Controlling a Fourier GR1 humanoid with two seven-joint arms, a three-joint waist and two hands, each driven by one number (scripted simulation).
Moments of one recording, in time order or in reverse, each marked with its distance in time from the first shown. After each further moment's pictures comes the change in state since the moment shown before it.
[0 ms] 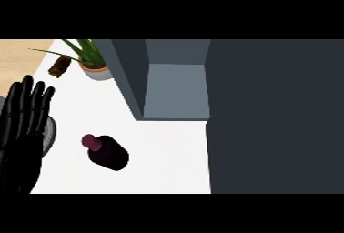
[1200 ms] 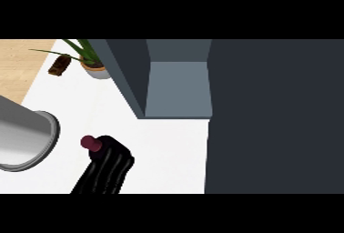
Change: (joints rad) left arm 0.287 -0.071 -0.637 -0.281 0.011 0.071 0.188; right arm 0.157 -0.061 0.067 -0.274 -0.300 0.177 0.306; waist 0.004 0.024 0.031
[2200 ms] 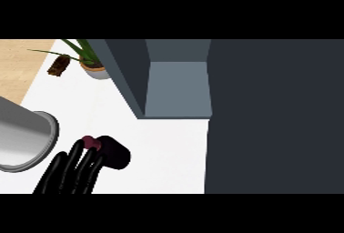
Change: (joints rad) left arm -0.019 0.062 0.057 -0.104 -0.008 0.123 0.158; right arm -0.098 0.006 -0.006 -0.028 0.015 -0.062 0.144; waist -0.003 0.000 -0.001
